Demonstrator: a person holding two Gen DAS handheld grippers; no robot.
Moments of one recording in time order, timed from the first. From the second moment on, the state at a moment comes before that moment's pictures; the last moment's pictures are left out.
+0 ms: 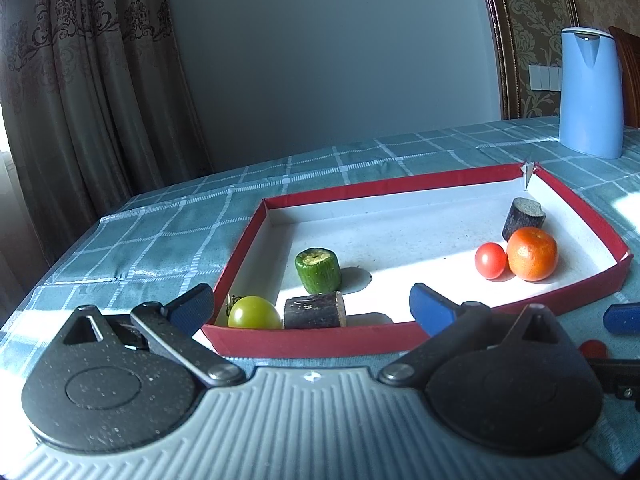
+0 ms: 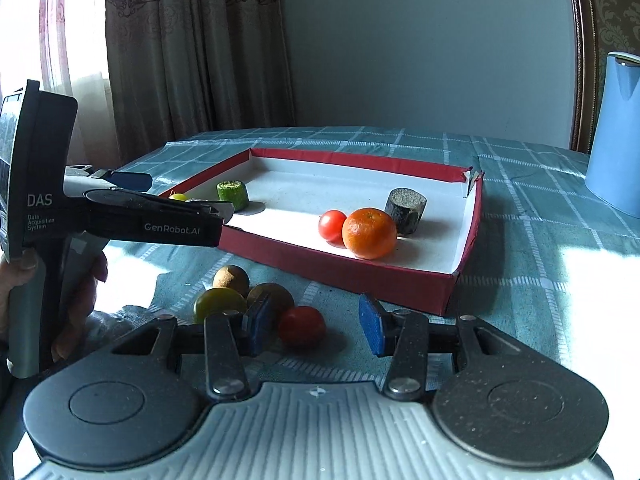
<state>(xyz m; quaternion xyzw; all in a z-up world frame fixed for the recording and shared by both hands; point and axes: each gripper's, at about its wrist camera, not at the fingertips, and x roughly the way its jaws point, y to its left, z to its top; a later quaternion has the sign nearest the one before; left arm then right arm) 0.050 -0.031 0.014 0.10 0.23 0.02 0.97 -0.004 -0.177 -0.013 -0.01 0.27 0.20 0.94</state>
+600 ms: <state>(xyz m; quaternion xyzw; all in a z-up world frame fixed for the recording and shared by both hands) 0.047 -0.032 0.016 0.10 0.22 0.02 0.97 0.003 -0.171 -0.019 -0.03 0.29 0.20 0.94</state>
